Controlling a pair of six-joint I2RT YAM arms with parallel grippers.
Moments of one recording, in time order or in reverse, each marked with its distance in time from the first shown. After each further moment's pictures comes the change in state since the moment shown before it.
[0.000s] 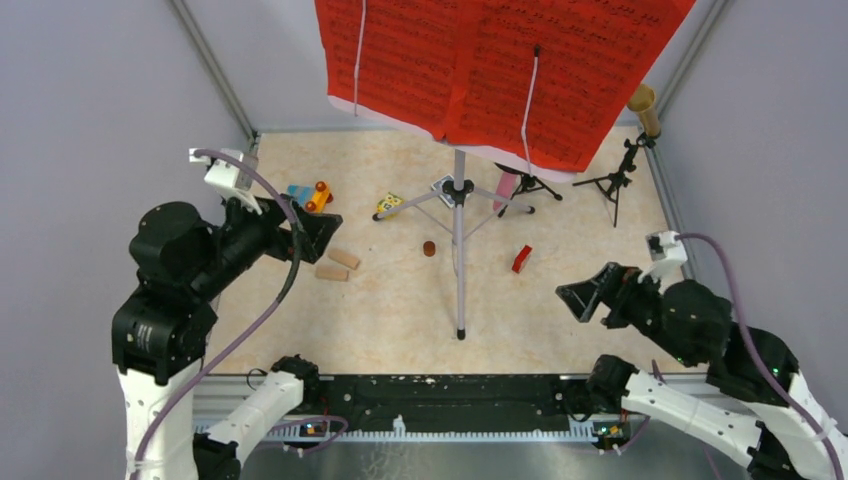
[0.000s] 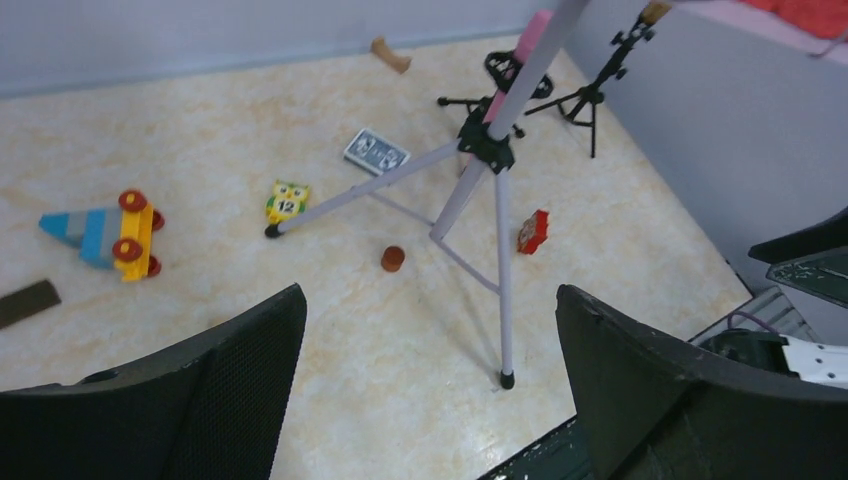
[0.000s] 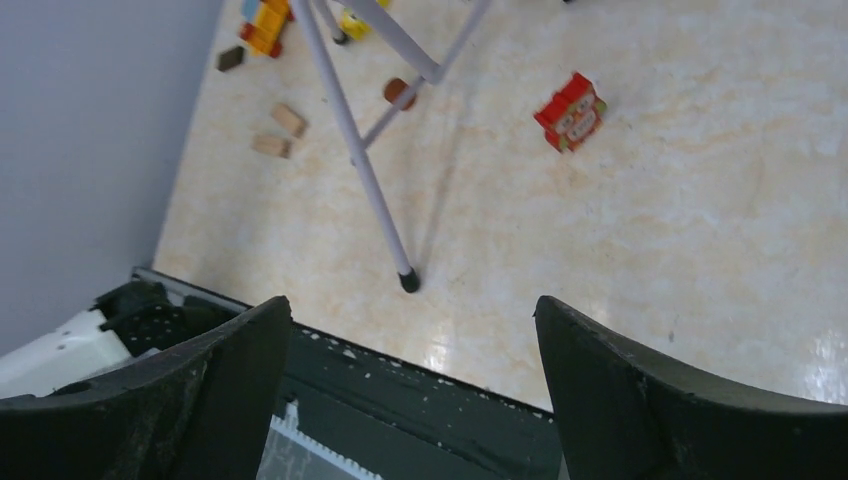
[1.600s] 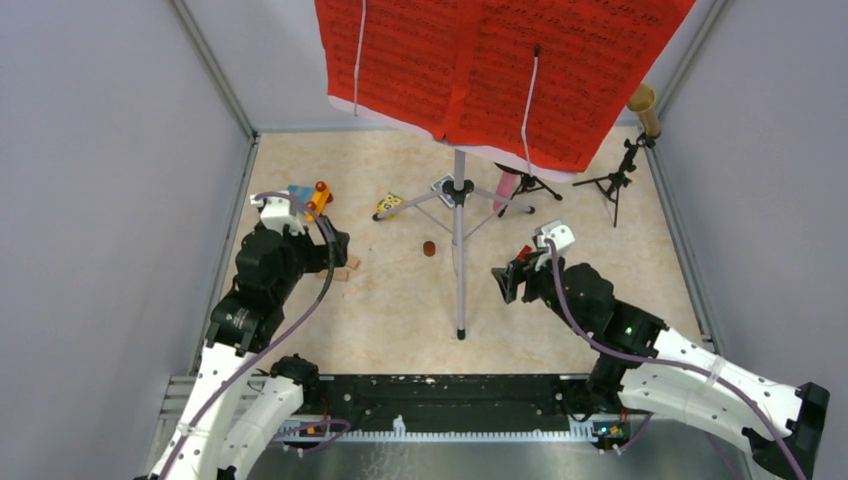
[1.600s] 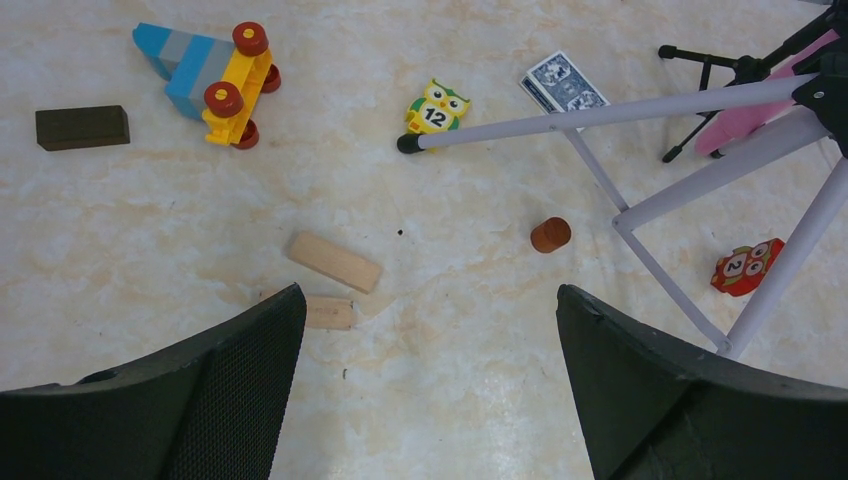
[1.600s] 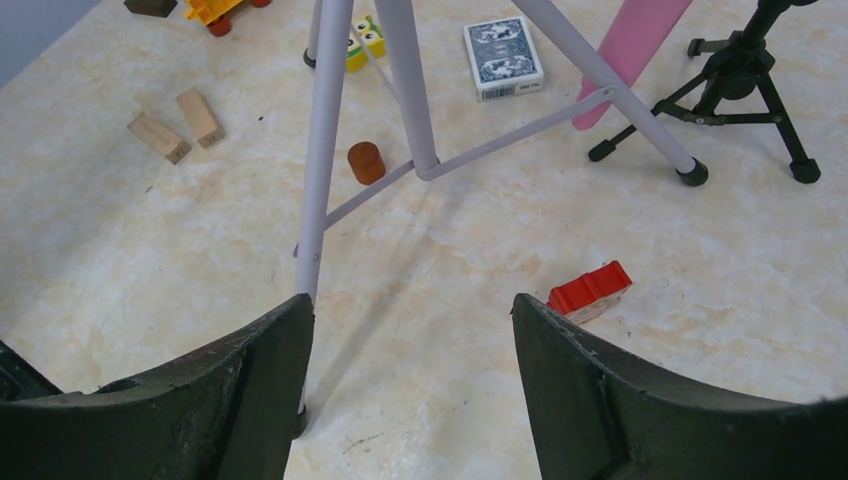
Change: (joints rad) left arm -0.001 -0.198 -0.755 0.454 -0.308 -0.071; right arm 0.000 0.231 -0.443 0.905 -0.018 -0.594
